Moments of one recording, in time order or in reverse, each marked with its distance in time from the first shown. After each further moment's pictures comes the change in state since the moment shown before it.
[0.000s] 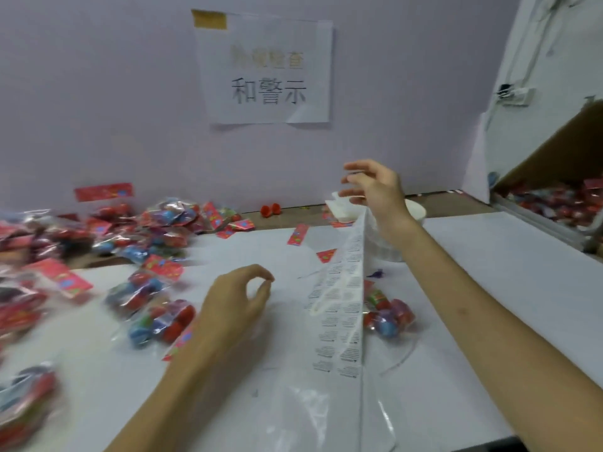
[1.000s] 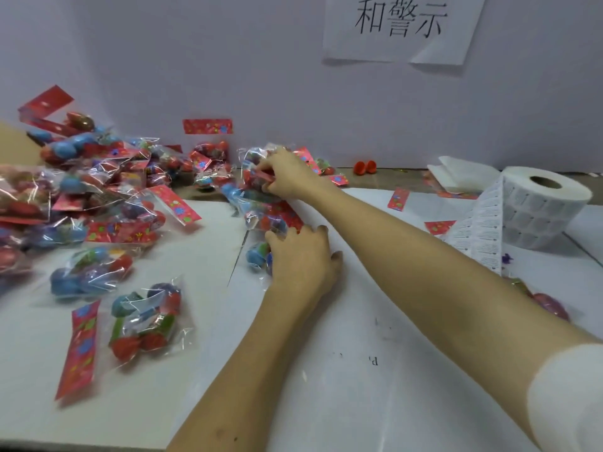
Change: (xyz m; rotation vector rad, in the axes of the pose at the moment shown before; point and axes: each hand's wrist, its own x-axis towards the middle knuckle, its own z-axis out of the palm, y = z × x) left_hand 0.004 -0.044 -0.020 0.608 -0.184 -0.223; right_hand 0.000 0.055 0.306 -0.980 -0.753 -0.461
